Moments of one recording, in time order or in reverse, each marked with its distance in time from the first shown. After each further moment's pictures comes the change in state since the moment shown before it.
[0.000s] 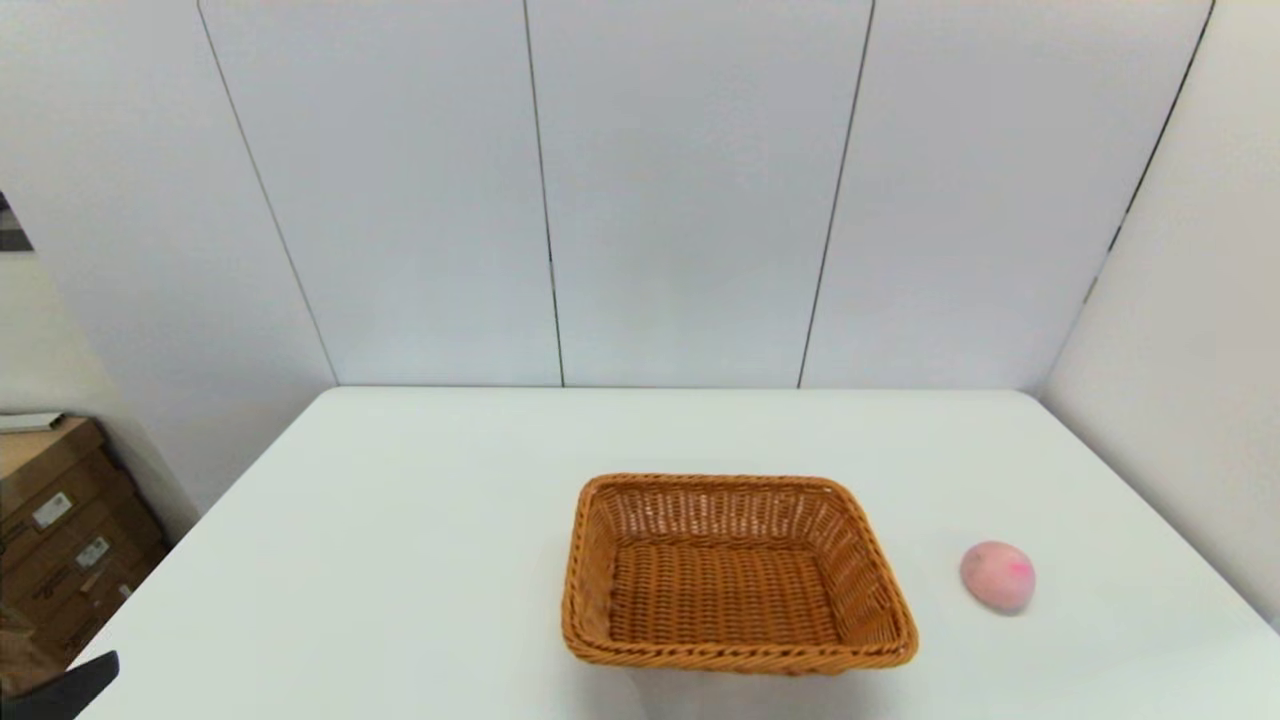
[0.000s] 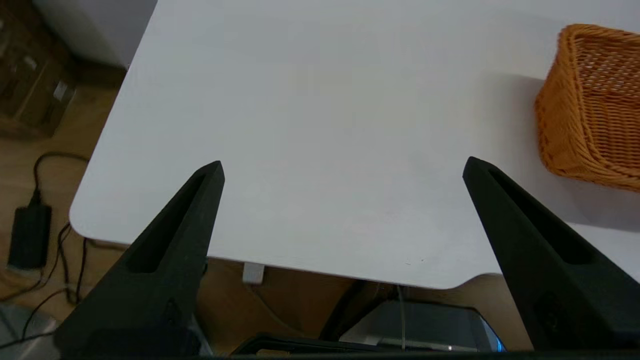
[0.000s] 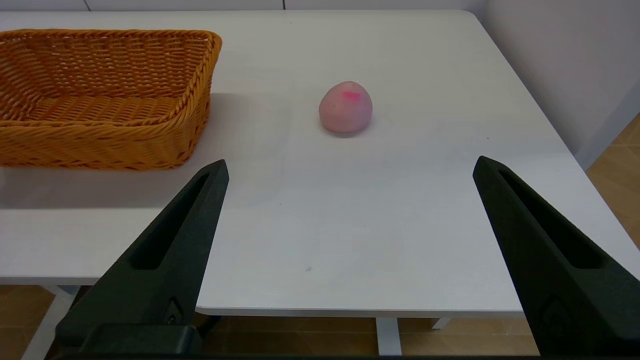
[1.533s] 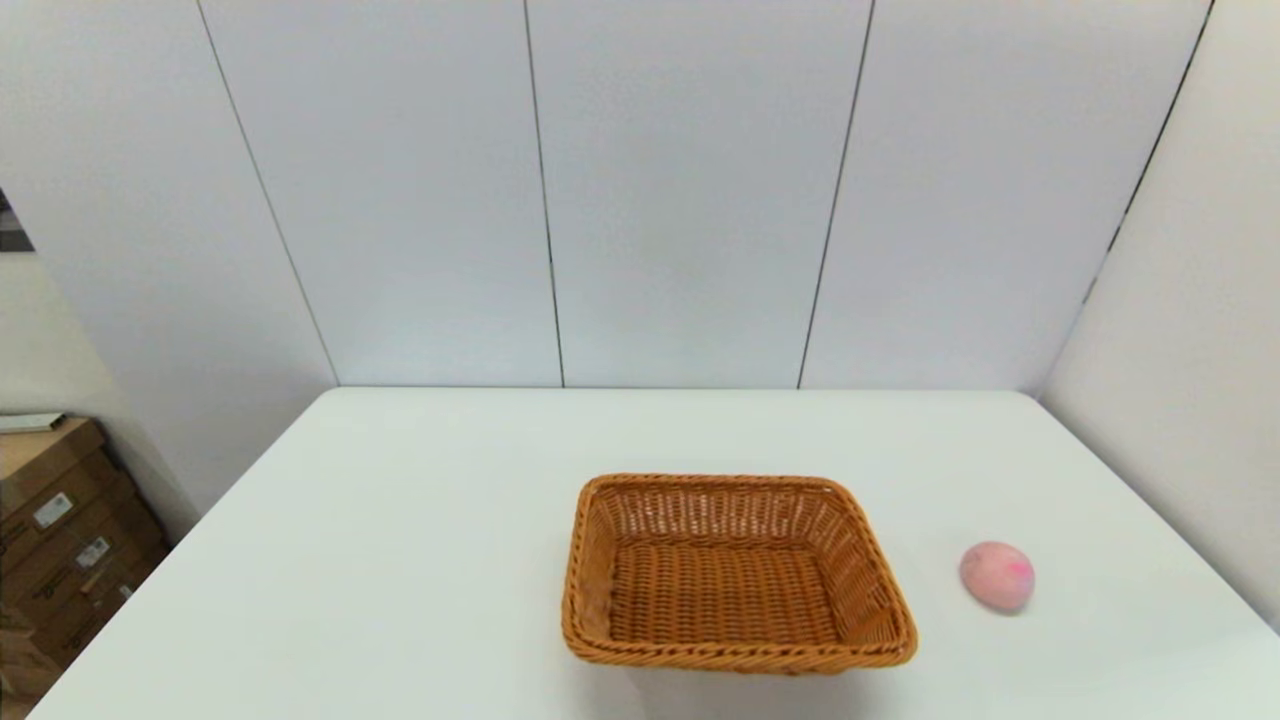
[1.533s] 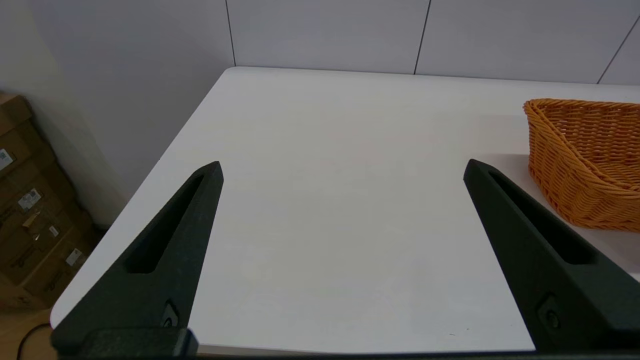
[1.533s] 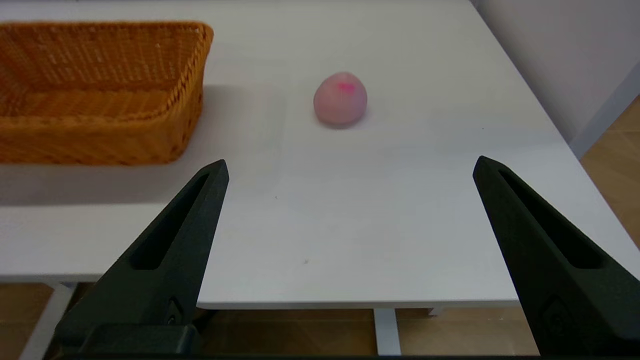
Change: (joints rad) left arm -0.039 -0.621 0.501 -0.382 0.031 0.100; right arm -0.002 0.056 -0.036 0.011 -0.011 0.013
